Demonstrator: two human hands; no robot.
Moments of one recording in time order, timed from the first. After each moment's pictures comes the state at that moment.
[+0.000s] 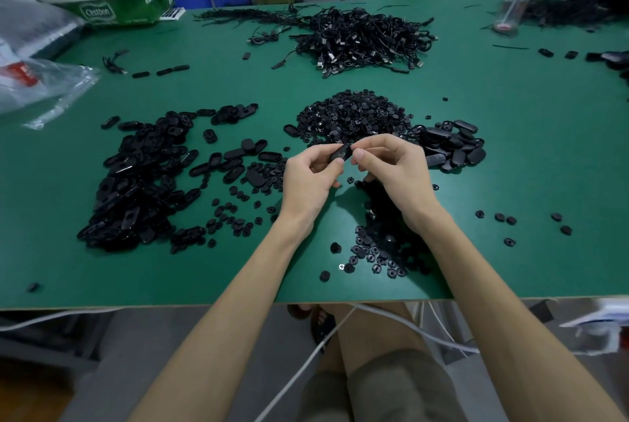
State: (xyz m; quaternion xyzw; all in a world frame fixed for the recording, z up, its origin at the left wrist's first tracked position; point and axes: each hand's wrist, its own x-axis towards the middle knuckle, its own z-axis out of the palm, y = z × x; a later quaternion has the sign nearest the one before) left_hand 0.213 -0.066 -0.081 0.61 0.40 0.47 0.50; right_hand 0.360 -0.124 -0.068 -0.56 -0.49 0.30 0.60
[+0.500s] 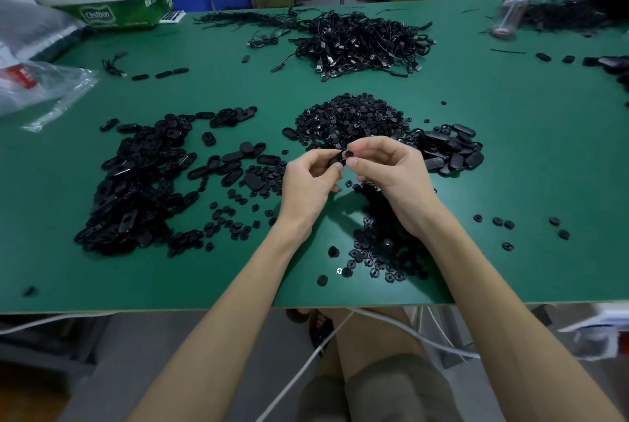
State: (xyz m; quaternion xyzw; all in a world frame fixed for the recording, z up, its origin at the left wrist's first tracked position) left_hand 0.214 -0.068 -0.081 0.62 0.41 0.46 0.49; right_hand 0.363 -0.123 -0.067 -0.46 -0.45 0.41 0.64
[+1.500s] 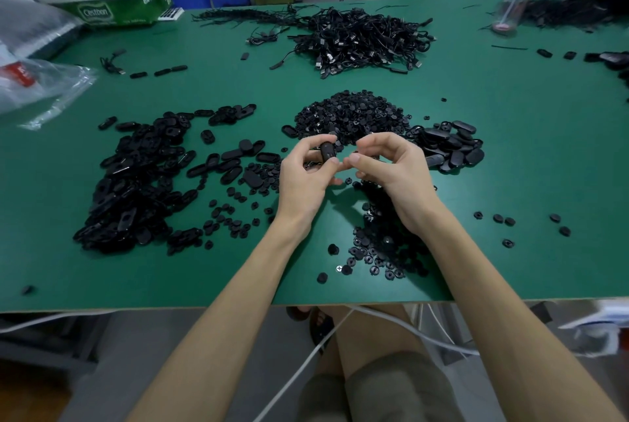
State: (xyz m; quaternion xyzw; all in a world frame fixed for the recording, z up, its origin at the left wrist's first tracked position) left_hand 0.213 -0.071 -0.075 0.59 0.38 0.49 0.52; right_hand 0.359 -0.123 -0.067 -0.50 -0.43 0.38 0.65
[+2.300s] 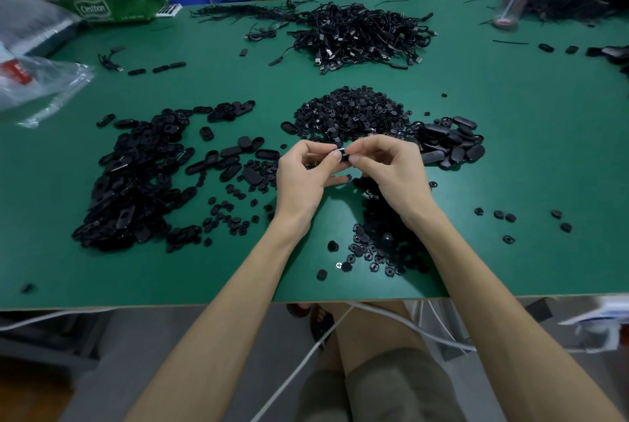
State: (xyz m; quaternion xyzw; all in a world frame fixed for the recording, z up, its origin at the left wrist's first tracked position) left_hand 0.212 -0.070 -0.081 0.56 0.36 0.50 0.56; right_hand 0.360 -0.119 -0.072 -0.59 -0.52 0.25 0.57
